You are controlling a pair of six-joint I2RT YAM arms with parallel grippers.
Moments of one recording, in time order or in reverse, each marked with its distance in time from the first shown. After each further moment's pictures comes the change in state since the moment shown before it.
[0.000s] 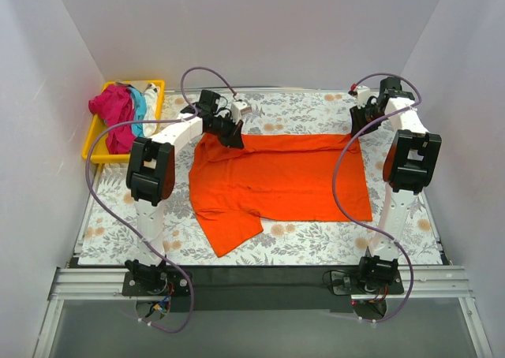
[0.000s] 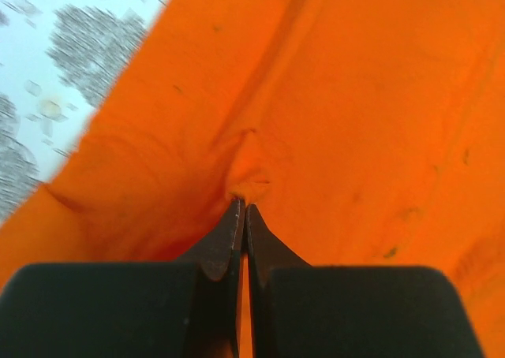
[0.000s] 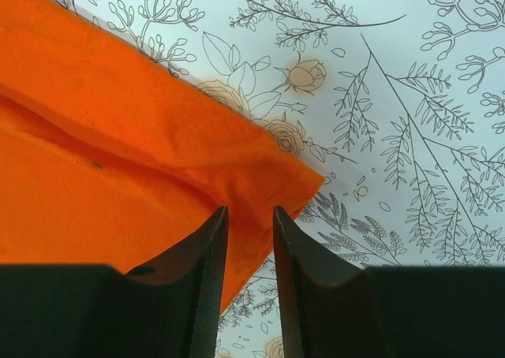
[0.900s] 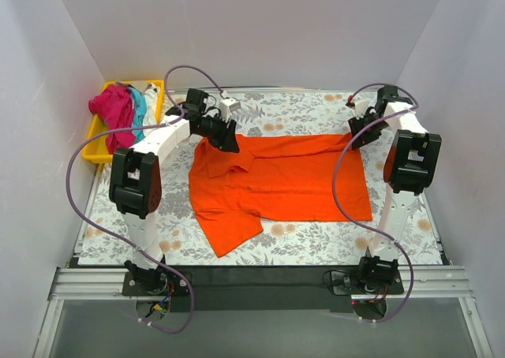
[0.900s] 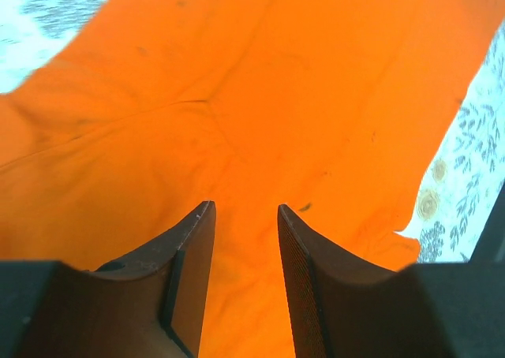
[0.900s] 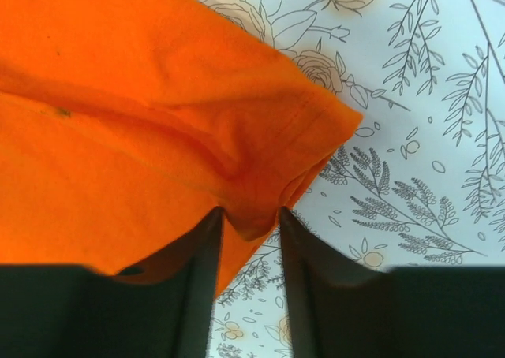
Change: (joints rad) left arm 0.016 -0.225 -0.180 -0.090 0.035 -0.113; right arm 0.000 -0.021 -0.092 -0.047 0.062 -0.054
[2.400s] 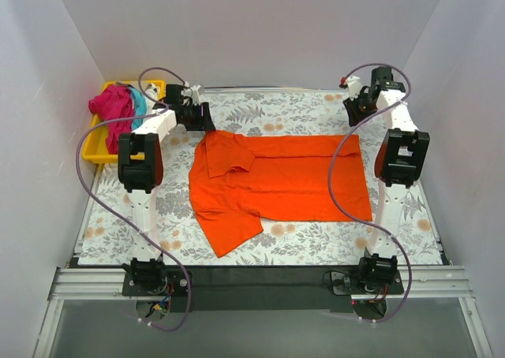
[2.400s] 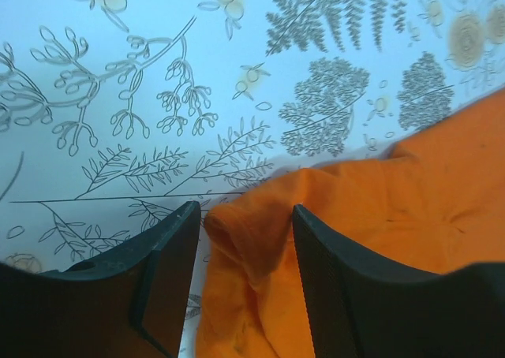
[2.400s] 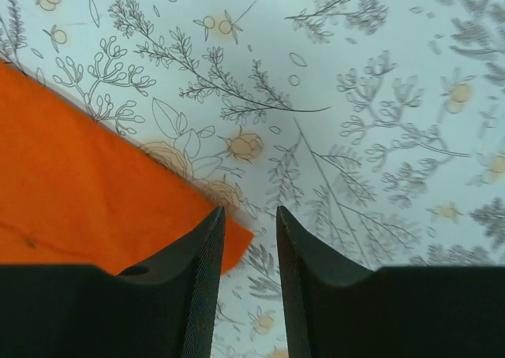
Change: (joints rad) left arm 0.224 0.348 0.285 0.205 -0.228 -0.336; right arm 0.054 0.138 0.364 -0.006 0.037 -0.090
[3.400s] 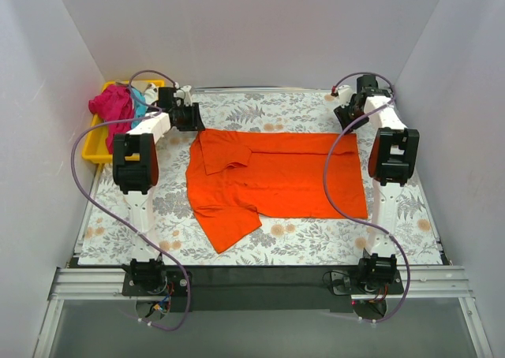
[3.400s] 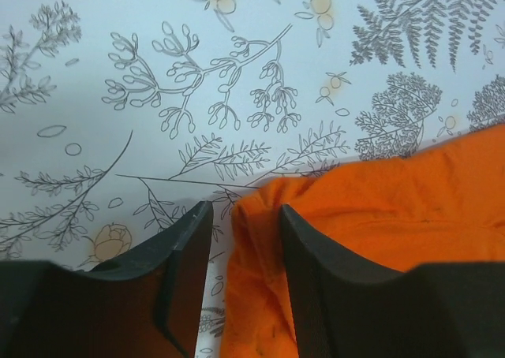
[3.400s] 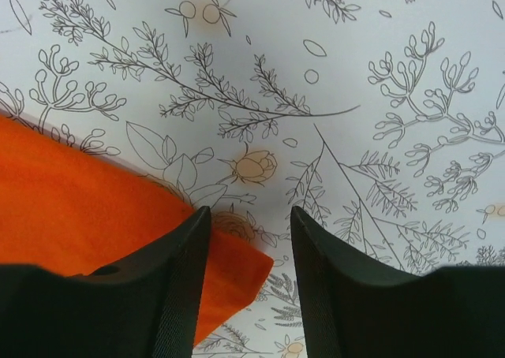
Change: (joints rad) left arm 0.043 -0.008 -0.083 0.108 -0.100 -0.013; right arm 0.060 0.055 -0.094 0.108 0.177 0.124
